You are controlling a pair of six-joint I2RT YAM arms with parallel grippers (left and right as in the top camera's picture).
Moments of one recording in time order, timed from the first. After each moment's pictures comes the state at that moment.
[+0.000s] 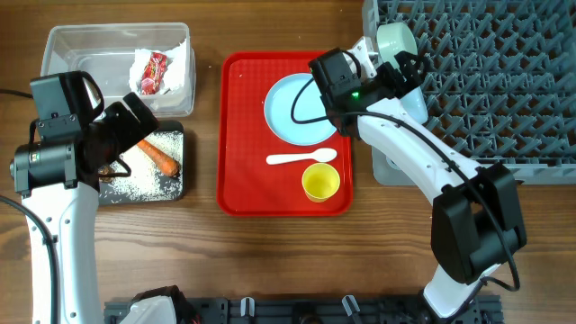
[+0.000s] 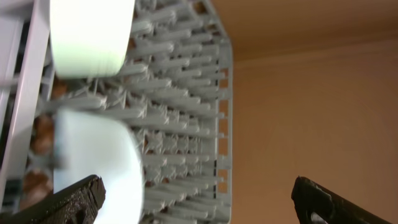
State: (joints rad) left arm 0.20 1.26 1.27 -0.99 0.06 -0.44; right arm 0.50 1.88 1.42 -0.61 1.22 -0.27
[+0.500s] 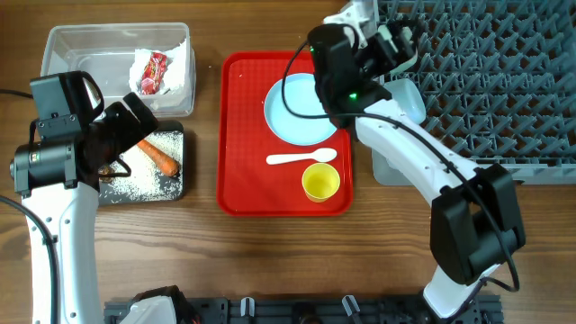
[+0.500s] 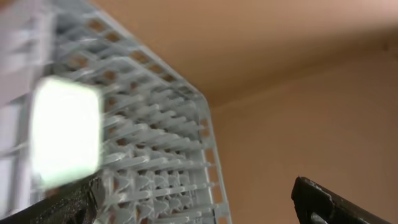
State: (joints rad) left arm 0.20 1.26 1.27 -0.99 0.06 -0.44; right arm 0.52 1.88 1.41 -0.11 1.21 -0.61
